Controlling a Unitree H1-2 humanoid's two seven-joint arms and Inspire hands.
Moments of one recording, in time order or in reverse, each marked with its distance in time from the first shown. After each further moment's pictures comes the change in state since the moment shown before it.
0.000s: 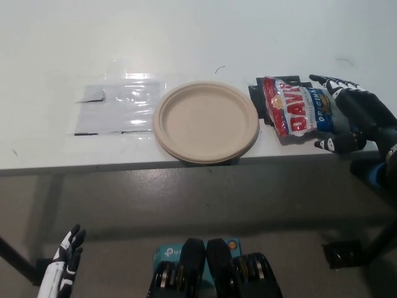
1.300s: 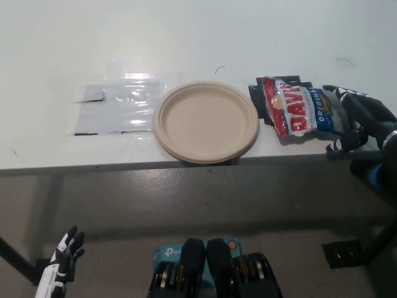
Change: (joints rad) left_arm -0.002 0.000 0.010 0.045 -0.123 -0.047 -0.030; right_arm -0.103 0.008 0.042 0.322 -0.011 -0.006 -0.039
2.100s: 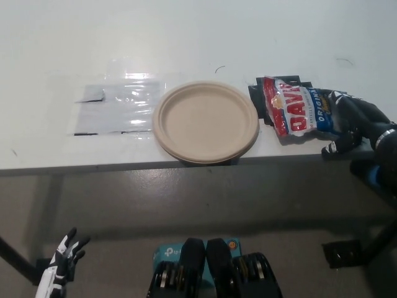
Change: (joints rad) left_arm 0.006 0.000 0.001 0.009 -0.023 -0.015 -0.008; right_arm -0.035 0.032 0.004 0.099 0.002 0.001 -0.012
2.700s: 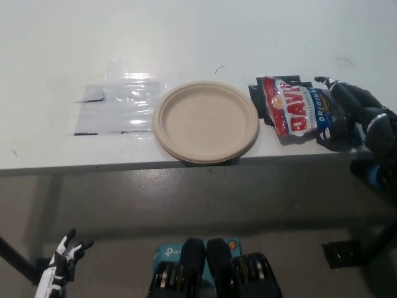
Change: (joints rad) left_arm 0.005 0.000 0.000 0.000 -0.011 -0.001 0.000; right_arm -0.087 0.023 0.025 0.106 -0.006 0.001 -0.018
